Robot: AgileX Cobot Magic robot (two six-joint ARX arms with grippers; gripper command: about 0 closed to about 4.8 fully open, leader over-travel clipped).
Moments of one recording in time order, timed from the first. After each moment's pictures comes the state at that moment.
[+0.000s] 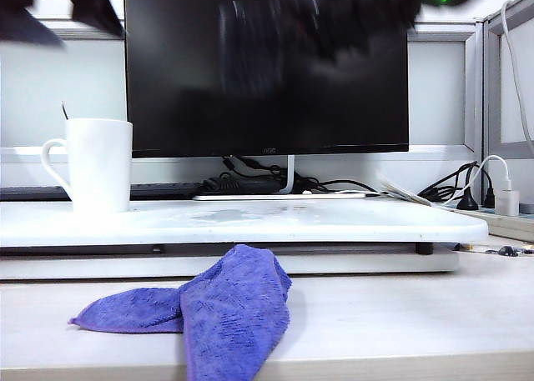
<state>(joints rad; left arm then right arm) -0.30 1.05 0.72 0.20 -0.01 0.01 0.41 1.81 1.38 0.52 -0.31 0.12</state>
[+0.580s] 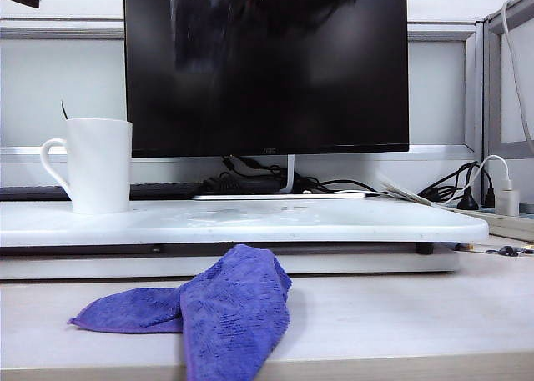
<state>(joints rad) 0.02 0.98 0.73 0.22 0.17 0.00 0.50 2.00 1.78 0.24 -0.31 0.09</state>
